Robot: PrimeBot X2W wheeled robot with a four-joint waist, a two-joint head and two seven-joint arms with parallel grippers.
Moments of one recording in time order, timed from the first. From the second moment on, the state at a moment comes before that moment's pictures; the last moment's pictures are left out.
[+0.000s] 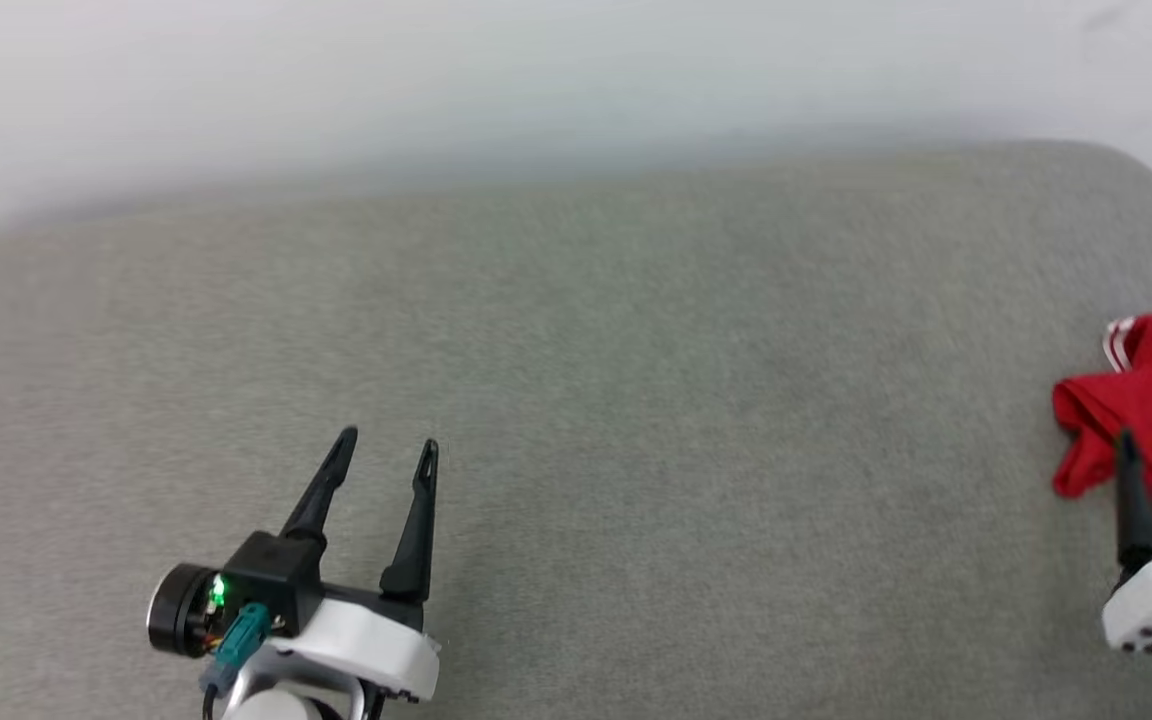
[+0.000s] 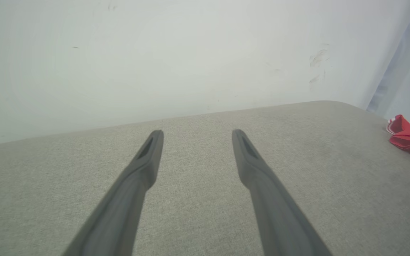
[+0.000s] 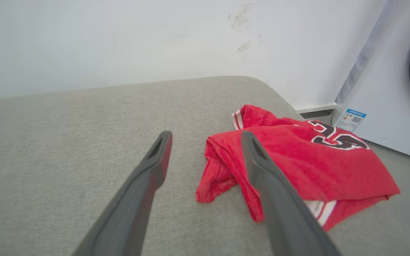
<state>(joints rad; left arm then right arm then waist) -0.11 0.24 -0.30 0.06 -0.28 0.07 -0.26 -0.18 -0.23 -0.27 0.33 0.17 0.13 -0.09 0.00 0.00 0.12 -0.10</state>
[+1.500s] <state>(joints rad) 0.04 0.25 -0.24 0.13 -0.31 0.13 -0.26 0.22 -0.05 -0.09 -0.25 0.17 0.13 0.09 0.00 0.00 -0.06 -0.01</state>
